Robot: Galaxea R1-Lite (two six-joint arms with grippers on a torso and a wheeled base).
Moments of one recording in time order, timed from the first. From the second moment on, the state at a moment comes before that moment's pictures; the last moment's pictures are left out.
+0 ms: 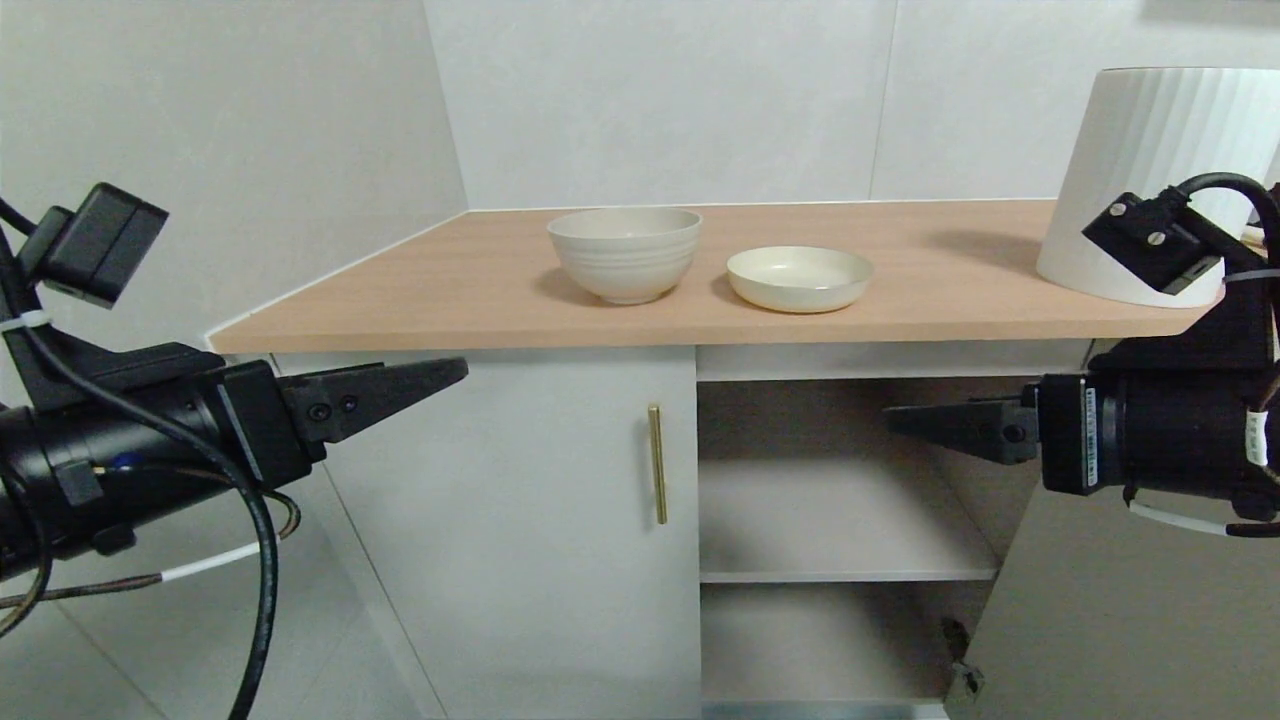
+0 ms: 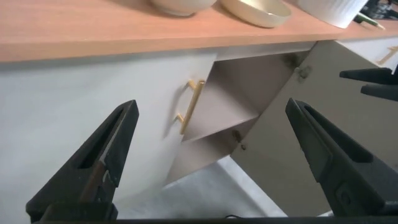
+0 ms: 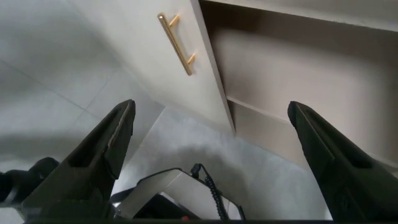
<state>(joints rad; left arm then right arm) -0.30 1.23 -0.73 -0.36 -0.31 -0.31 0.62 1.34 -1.00 0.04 0.04 0.26</state>
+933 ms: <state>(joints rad) -0.31 1.32 -0.77 -0.34 -0.31 -0.31 0.61 1.37 -1.00 0.03 0.03 0.24</state>
